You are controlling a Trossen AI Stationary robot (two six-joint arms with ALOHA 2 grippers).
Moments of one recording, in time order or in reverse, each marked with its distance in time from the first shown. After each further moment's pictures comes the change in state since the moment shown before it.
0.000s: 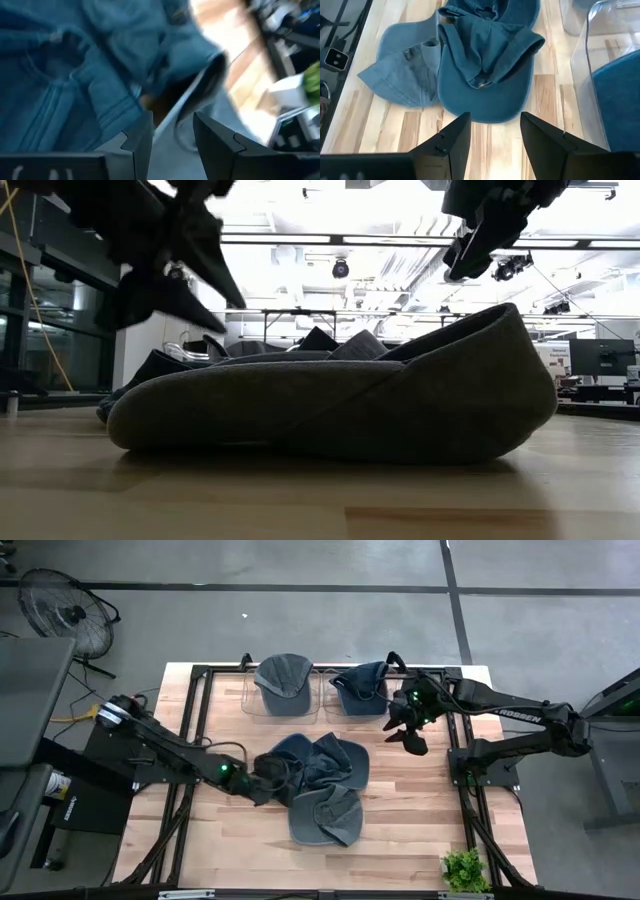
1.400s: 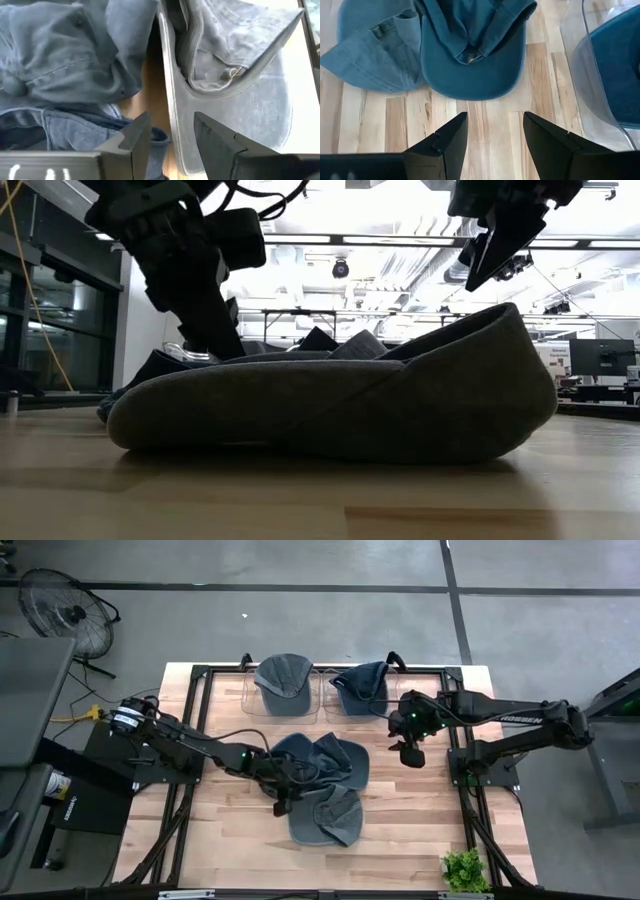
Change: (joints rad) left arm 0.192 0.109 0.039 0.021 0.470 0.955; right arm 0.203 0.000 0.000 -0.076 0.282 0.202
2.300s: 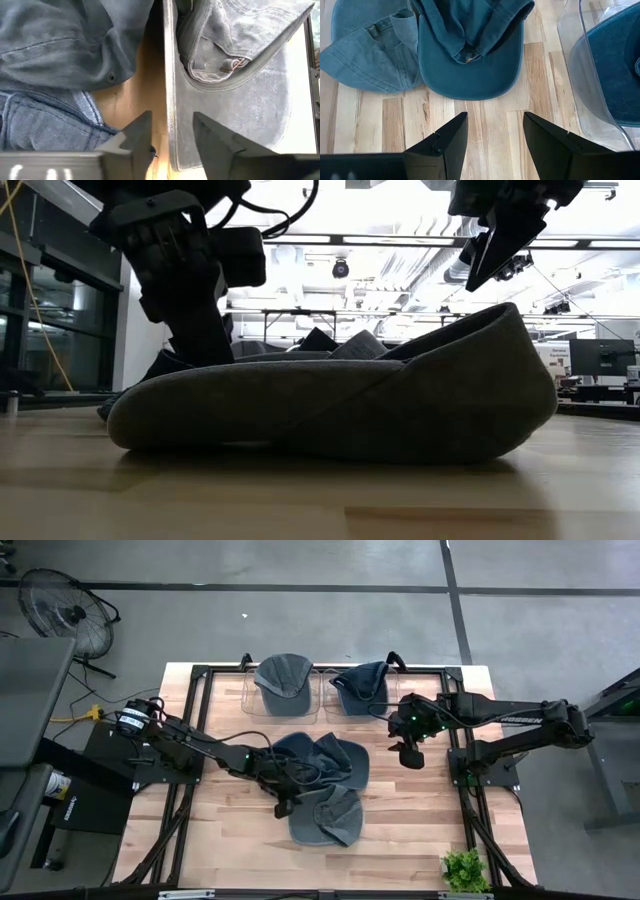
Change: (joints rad) left arm 0.000 0.045 0.000 0.008 0.061 -0.090; right arm 0.022 0.000 0.000 0.000 0.032 0.020
